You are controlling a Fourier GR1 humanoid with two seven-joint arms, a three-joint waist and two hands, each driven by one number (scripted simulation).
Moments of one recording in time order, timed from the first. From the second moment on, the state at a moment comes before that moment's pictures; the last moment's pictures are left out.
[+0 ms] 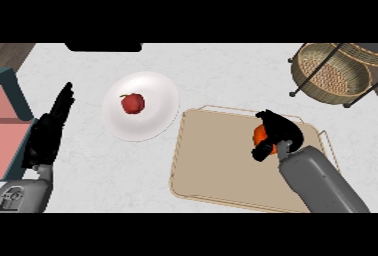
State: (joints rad) left arm -0.16 0.33 0.00 -1.45 -0.10 0.13 0.07; right arm -0.45 -0.31 0.41 -1.31 0.44 0.30 0.98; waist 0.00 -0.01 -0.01
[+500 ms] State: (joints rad) left arm -0.16 0.31 0.01 -1.46 -0.13 0.13 0.09; right arm -0.44 -0.26 0.38 -1.33 0.49 0.33 0.95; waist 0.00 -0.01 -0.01
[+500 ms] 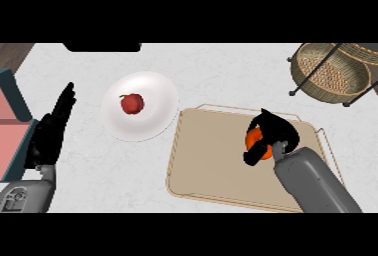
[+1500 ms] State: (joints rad) left arm -0.14 0.29 0.03 -1.46 -0.13 0.11 0.06; right arm -0.94 -0.07 0.27 -1.13 0.82 -0.27 0.90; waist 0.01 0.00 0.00
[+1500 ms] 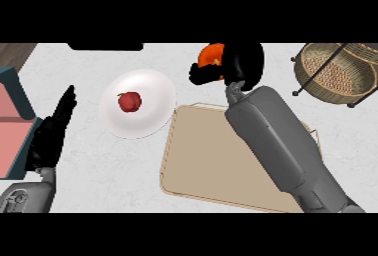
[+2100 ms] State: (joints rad) left arm -0.16 0.29 0.04 -1.44 -0.14 0.10 0.06; right arm -1.08 -0.27 0.16 -1.20 0.91 -0.10 0.92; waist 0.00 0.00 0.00
